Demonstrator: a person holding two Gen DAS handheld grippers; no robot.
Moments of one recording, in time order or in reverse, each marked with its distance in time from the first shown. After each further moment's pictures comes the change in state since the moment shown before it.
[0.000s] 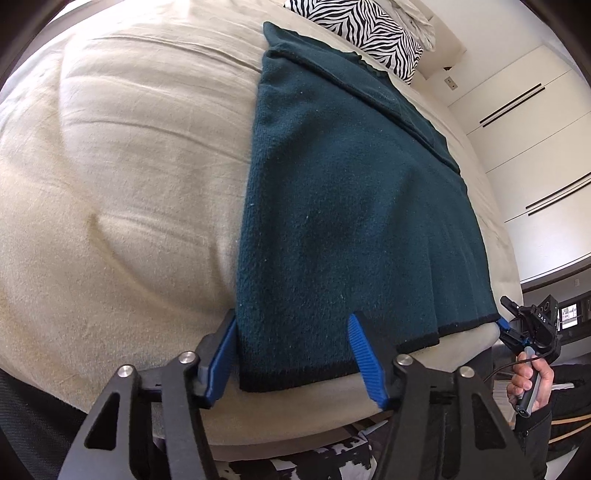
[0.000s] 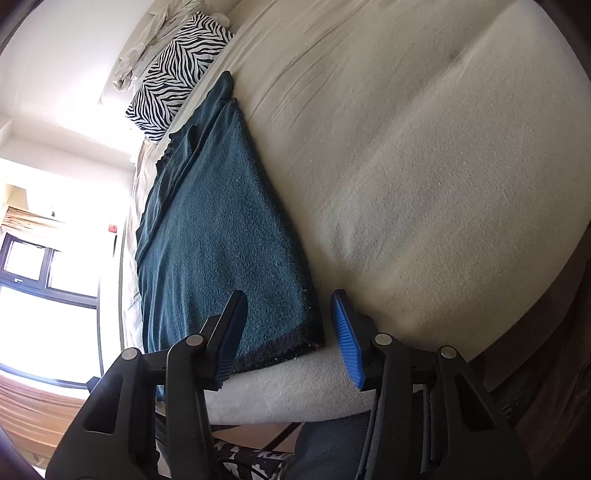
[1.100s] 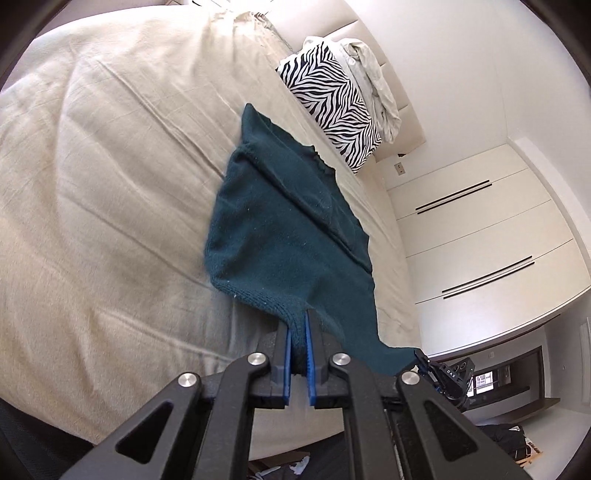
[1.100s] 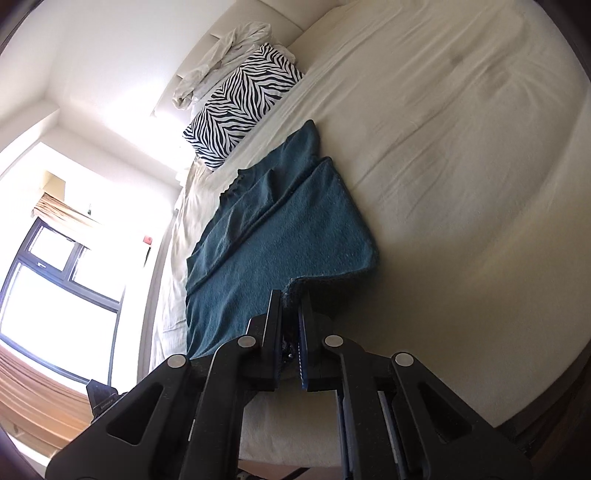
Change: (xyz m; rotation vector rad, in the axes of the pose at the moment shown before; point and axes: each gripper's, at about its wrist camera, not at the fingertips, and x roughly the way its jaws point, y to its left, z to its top) left arm -0.080 0.023 0.055 -0.212 -0.229 -0.377; right arm -0.030 0.090 0.043 -0.138 -0.159 0.136
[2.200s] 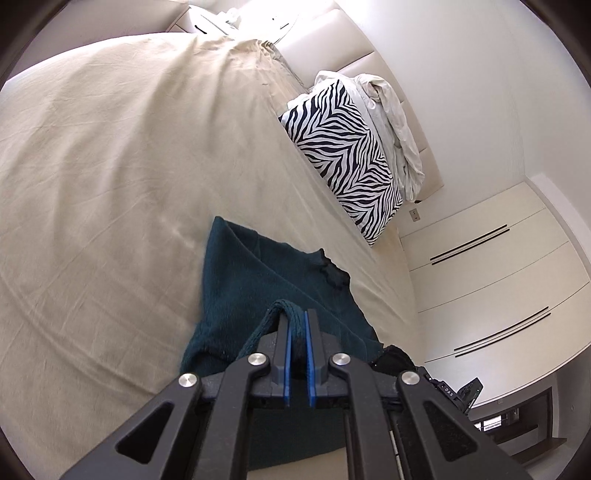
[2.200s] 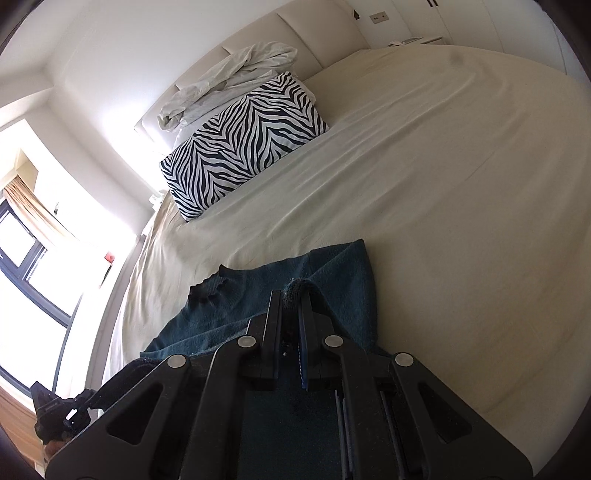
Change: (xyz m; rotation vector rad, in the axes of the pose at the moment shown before) left arm 0.118 -0.015 0.211 -0.026 -0.136 0.058; right arm 0.195 0.087 0.200 -0.156 -0.157 -0.162
